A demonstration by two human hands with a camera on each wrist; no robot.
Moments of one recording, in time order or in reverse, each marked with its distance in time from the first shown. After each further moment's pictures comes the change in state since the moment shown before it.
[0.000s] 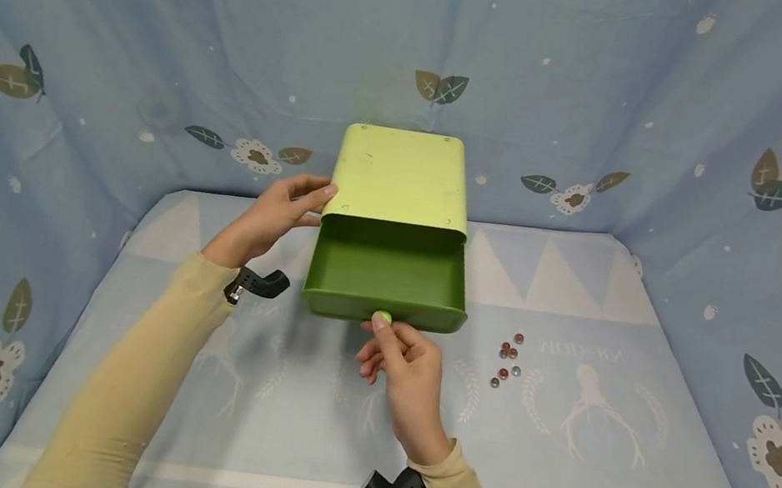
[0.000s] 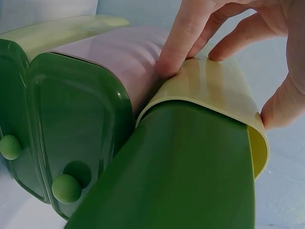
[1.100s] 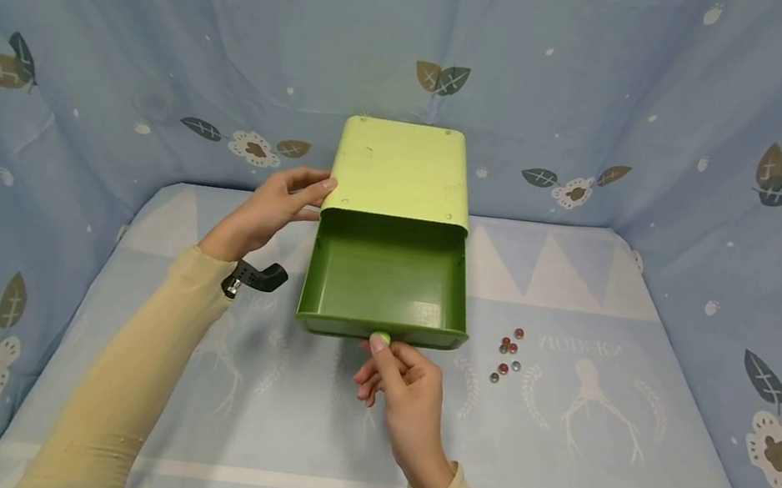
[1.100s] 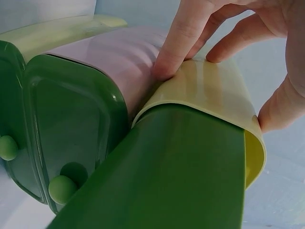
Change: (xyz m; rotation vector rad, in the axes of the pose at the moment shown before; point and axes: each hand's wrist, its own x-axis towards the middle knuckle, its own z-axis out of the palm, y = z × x) left_hand 0.003 0.000 -0.001 -0.013 0.004 -0.005; right_hand -0.026 0.004 -0.003 0.003 -0.010 0.024
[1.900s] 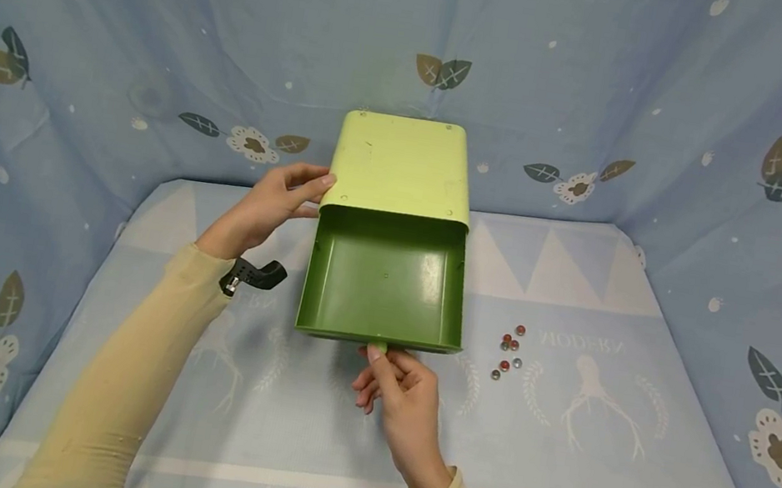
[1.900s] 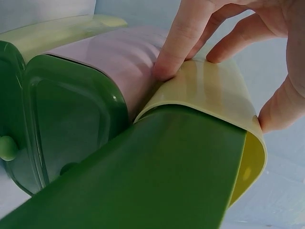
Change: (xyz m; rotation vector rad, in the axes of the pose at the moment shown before) left_hand 0.002 0.000 0.000 -0.004 0.009 -0.006; right_hand -0.005 0.018 -0.004 0.008 -0.011 0.050
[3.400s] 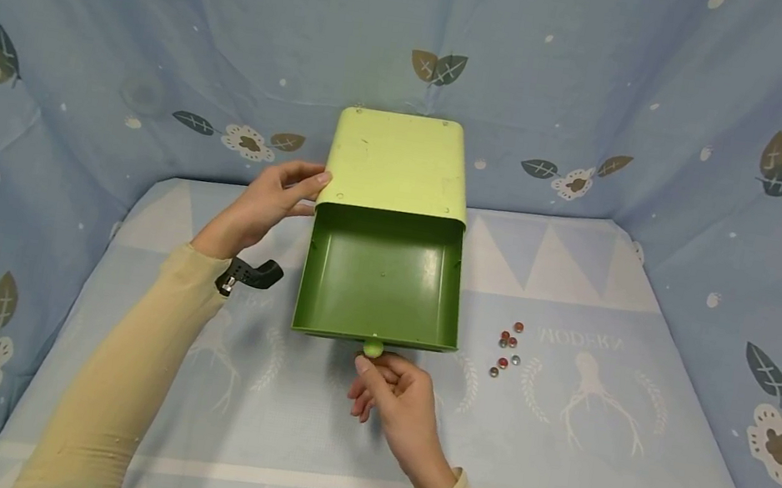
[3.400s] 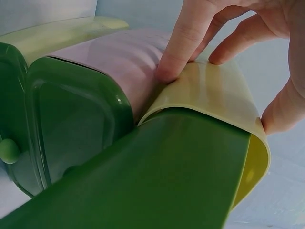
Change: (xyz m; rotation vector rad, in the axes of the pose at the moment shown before) left_hand 0.000 0.000 0.002 -0.005 0.003 0.004; right_hand 0.001 0.004 -0.013 -0.099 -0.151 0.064
